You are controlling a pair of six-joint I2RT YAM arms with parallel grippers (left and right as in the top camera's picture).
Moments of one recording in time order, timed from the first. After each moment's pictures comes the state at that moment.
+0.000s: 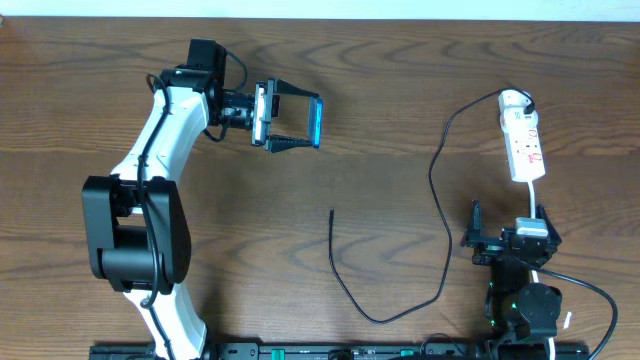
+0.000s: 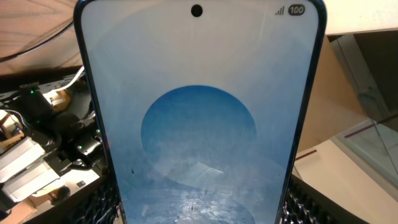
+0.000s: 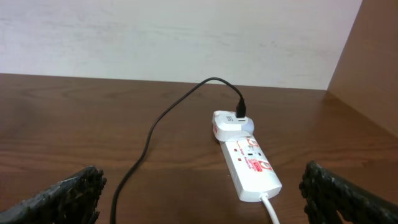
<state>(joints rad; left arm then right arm) -0.08 1.98 1.55 -0.91 1.44 -1.20 0.04 0.01 0.01 -0.06 0.15 -0.07</state>
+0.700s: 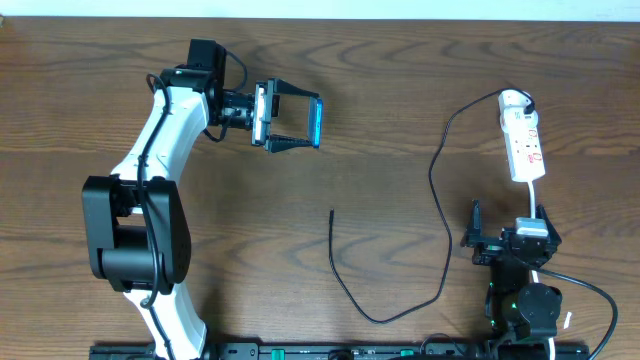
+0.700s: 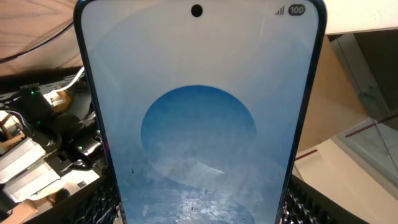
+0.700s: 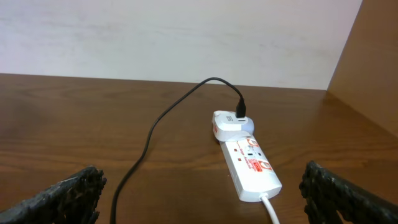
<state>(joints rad) -0.08 1.98 1.55 -0.91 1.44 -1.19 0.04 0.01 0.01 -0.06 0.15 -0.07</state>
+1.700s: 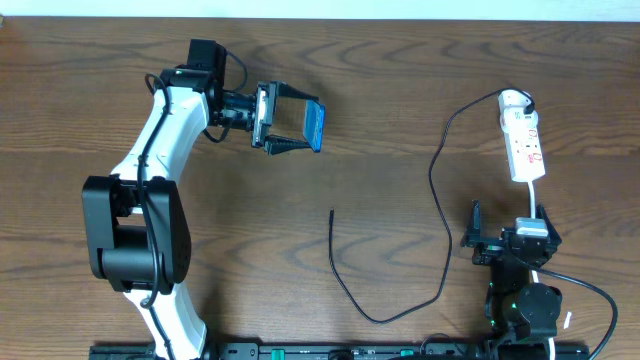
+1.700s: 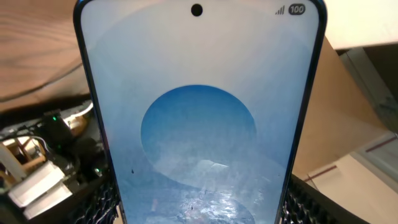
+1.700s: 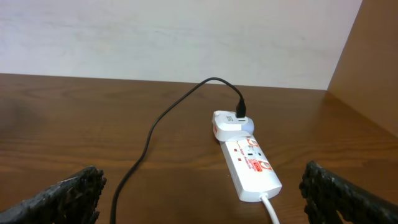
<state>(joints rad) -0.08 1.98 1.55 -0.91 1.34 -1.13 0.04 0.01 0.01 -0.06 0.15 -0.07</state>
